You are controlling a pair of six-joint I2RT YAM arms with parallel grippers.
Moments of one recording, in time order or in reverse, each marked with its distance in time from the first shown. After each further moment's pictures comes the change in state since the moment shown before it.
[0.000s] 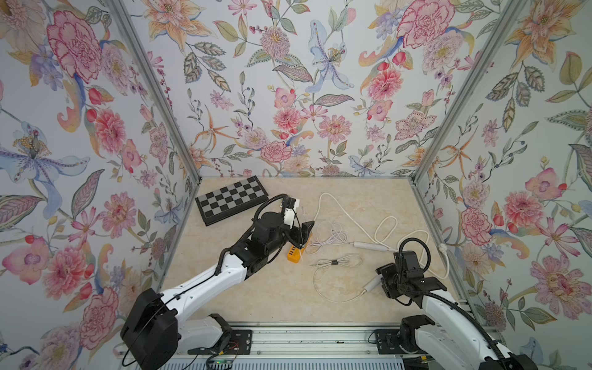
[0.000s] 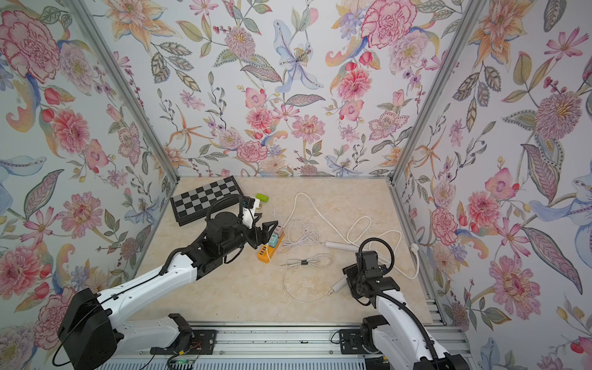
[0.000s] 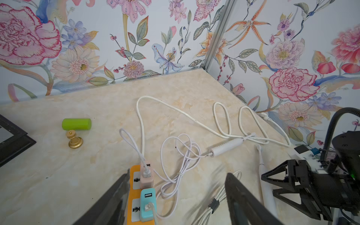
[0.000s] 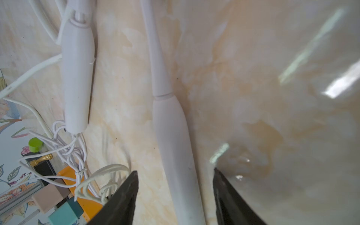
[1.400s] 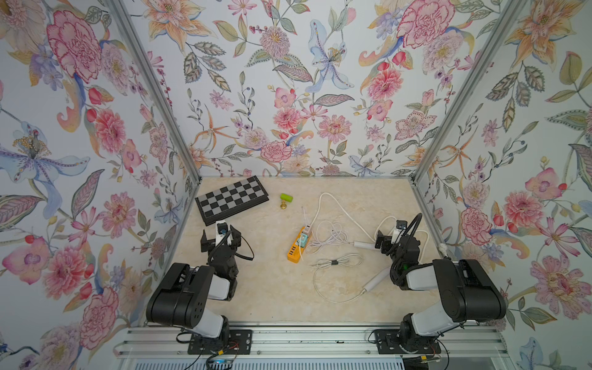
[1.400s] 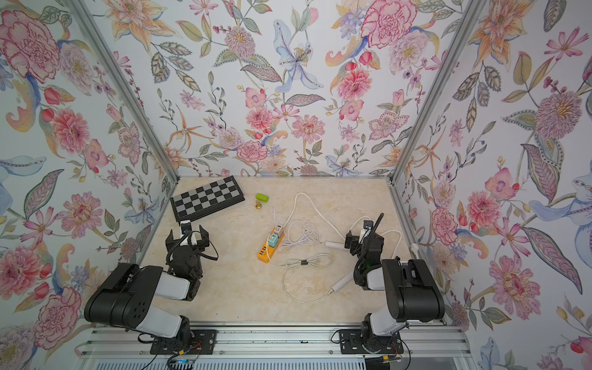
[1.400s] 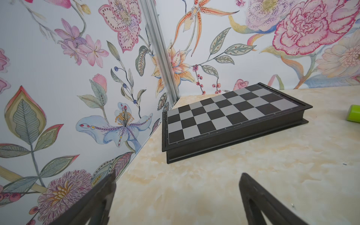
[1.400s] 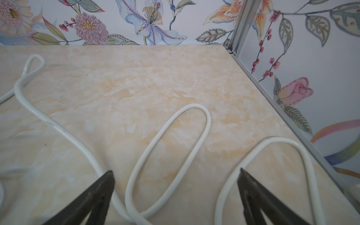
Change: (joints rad) left arm 0.595 0.289 -0.678 1.239 -0.497 0.444; right arm -0.146 0.706 -0.095 1.534 0.200 -1.355
